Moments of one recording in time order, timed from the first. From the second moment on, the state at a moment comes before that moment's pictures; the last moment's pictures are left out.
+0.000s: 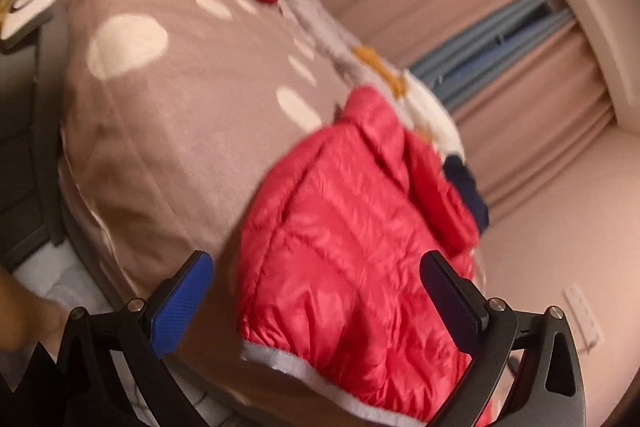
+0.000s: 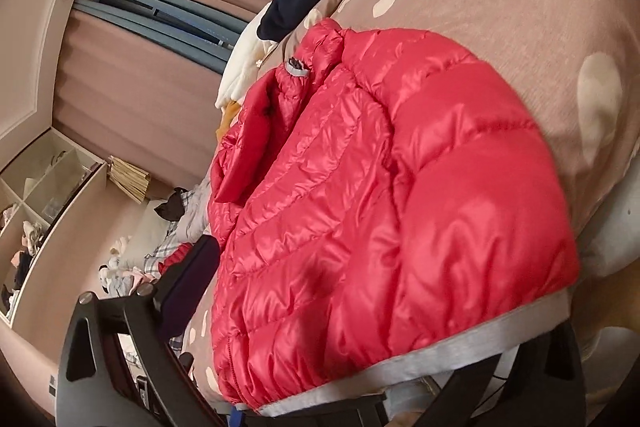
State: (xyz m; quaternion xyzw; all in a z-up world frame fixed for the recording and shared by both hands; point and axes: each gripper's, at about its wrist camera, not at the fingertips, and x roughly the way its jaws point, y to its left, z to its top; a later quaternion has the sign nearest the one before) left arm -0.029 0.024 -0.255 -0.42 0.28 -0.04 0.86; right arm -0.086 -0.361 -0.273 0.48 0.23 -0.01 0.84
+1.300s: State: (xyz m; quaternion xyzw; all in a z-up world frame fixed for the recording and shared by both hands) left arm 0.016 -0.035 -0.261 -0.34 0.35 -0.13 0.86; right arm -0.066 -0.367 -0.283 0.37 0.27 -0.03 0.89
